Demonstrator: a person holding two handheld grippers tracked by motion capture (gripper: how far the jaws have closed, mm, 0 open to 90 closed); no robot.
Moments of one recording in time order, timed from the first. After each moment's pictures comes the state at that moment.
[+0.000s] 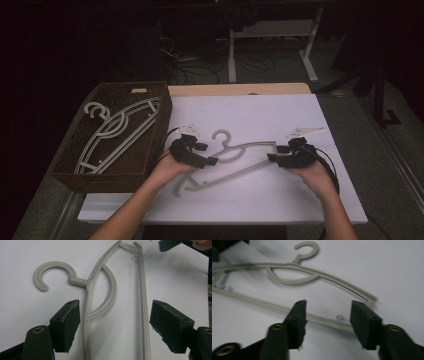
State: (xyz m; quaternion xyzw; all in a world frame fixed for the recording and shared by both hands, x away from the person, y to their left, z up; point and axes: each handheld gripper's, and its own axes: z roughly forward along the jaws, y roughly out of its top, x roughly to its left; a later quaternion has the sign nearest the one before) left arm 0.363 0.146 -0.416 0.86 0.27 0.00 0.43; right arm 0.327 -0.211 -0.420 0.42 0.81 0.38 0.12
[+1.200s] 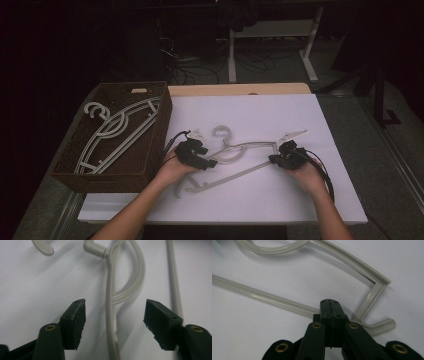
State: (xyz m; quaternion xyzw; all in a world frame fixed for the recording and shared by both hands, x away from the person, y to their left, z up) left arm 0.375 0.135 -0.447 0.89 0.27 0.04 0.35; right arm 0.343 -0.201 -0.452 0.41 0.85 0.32 0.11
